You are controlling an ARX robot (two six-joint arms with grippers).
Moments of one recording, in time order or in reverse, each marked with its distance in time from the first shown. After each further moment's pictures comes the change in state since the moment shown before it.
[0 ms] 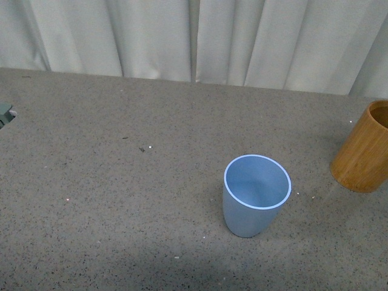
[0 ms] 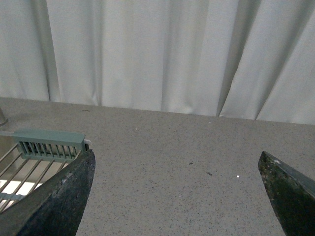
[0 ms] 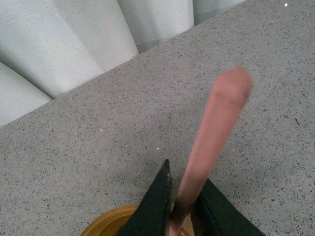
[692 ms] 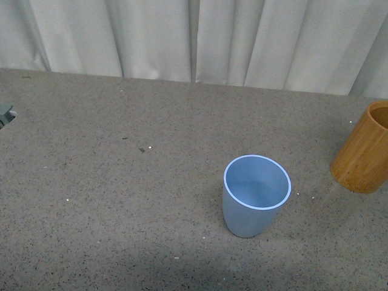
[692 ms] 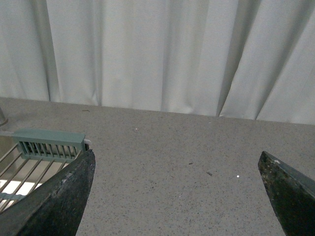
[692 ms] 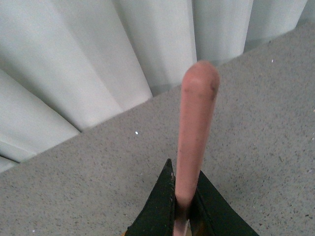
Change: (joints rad) left arm 0.000 0.000 0.000 0.000 0.000 0.000; right arm -0.011 -0.194 0.009 -0.063 0.002 -0.050
